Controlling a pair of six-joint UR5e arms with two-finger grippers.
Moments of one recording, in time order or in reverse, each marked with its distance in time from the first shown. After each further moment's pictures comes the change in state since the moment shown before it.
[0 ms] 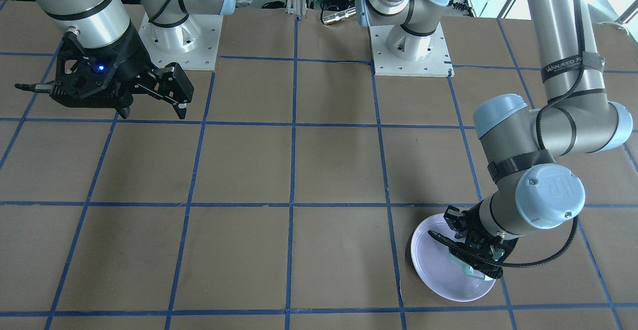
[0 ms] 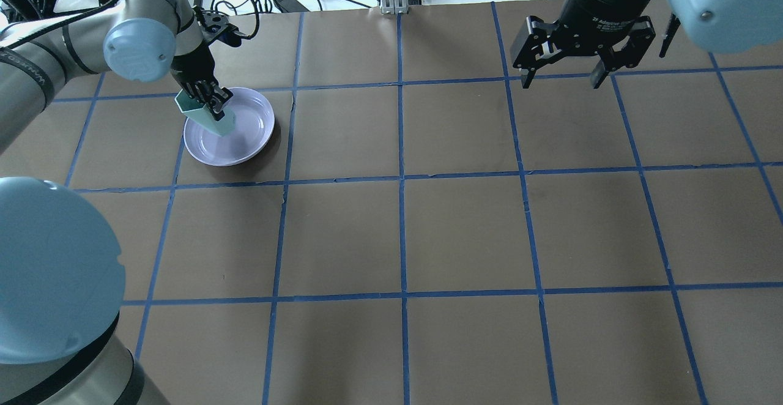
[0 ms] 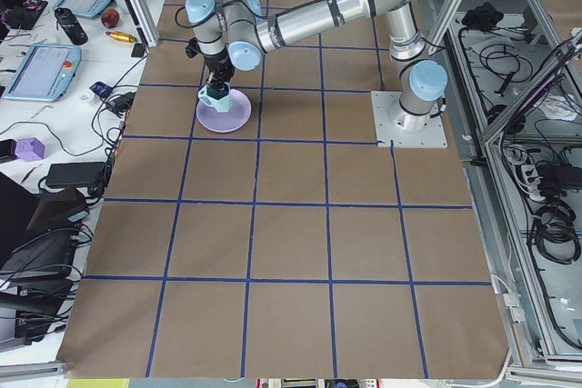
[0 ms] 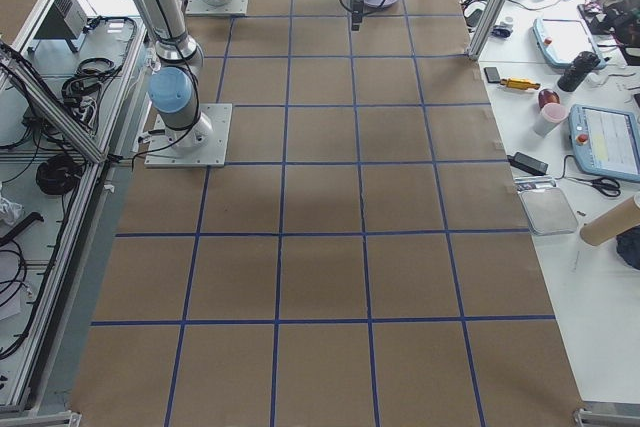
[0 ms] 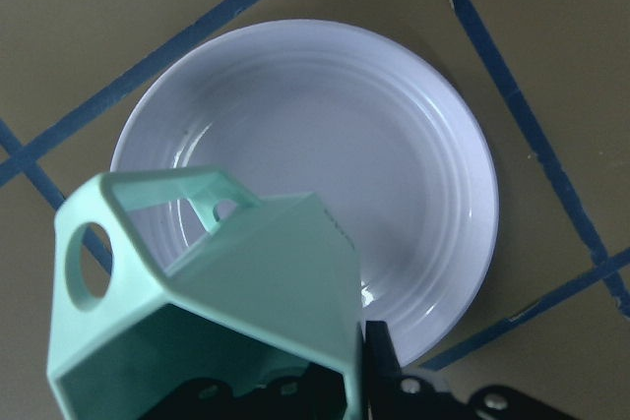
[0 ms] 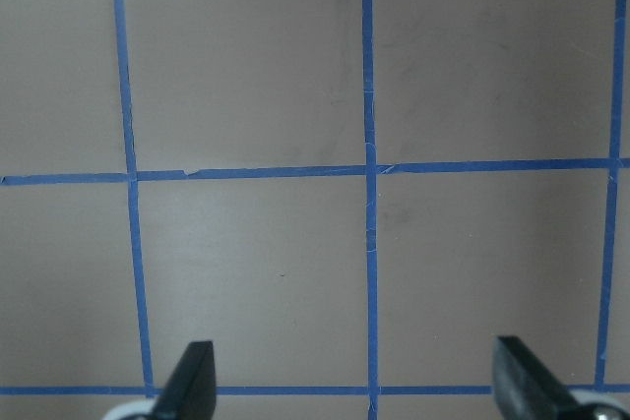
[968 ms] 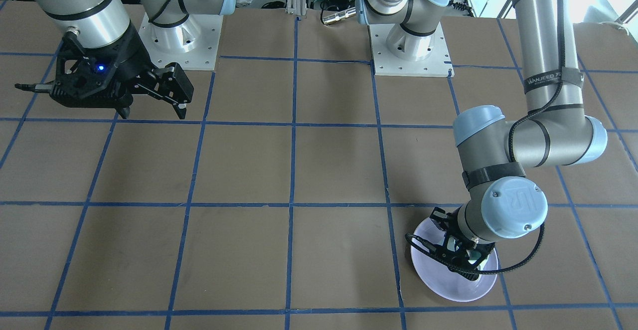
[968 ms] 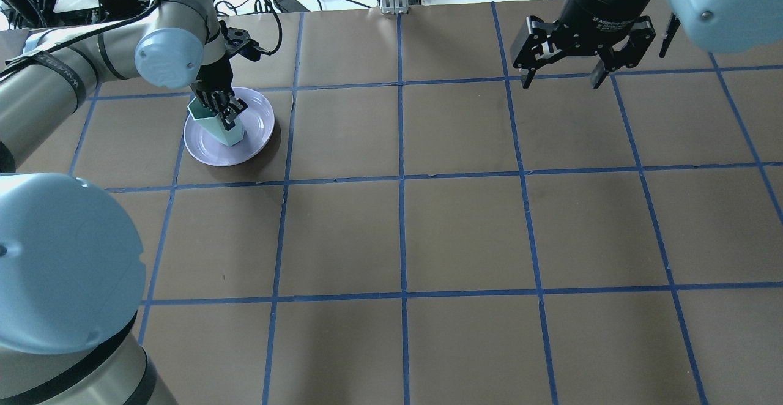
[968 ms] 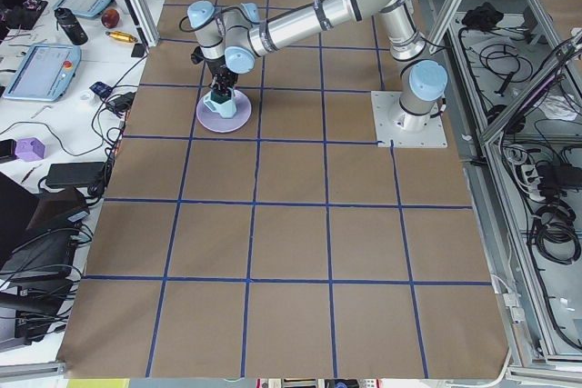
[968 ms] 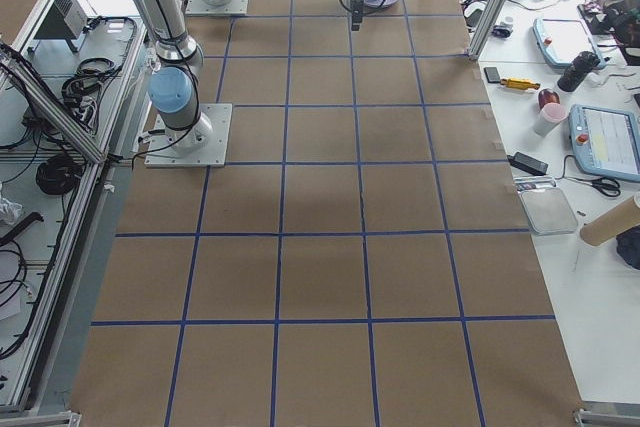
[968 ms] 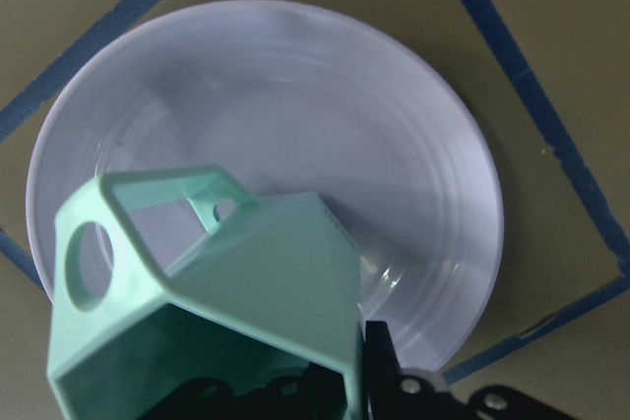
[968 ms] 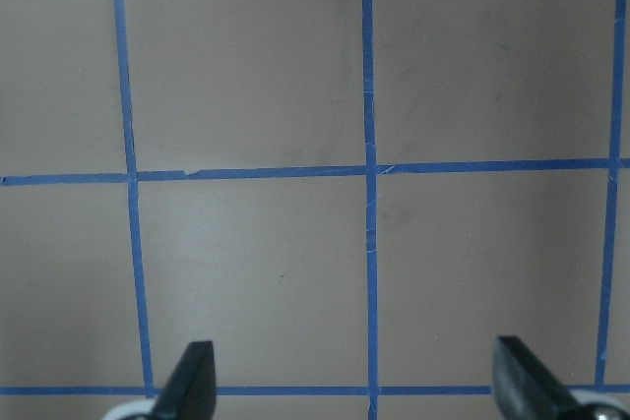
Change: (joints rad) left arm -0.042 -0.031 -0.003 -0.007 0.068 -0.025; right arm 0.000 0.000 0.000 -0.001 0.000 0.000
